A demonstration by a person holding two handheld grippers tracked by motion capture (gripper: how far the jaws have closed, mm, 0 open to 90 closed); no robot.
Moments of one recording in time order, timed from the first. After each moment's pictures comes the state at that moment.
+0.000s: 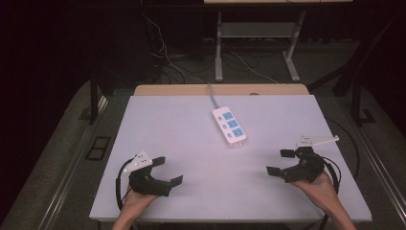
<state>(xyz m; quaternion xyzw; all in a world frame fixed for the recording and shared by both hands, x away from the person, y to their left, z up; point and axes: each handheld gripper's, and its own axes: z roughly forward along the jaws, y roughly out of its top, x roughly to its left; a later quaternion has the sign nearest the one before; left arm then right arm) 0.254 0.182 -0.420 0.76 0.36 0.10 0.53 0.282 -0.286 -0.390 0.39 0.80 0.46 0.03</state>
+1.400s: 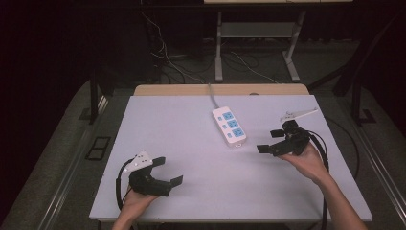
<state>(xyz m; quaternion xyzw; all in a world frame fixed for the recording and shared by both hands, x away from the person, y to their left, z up) 0.254 0.182 -0.421 0.76 0.36 0.10 0.53 0.352 -0.265 -0.374 0.38 0.82 0.42 0.02</state>
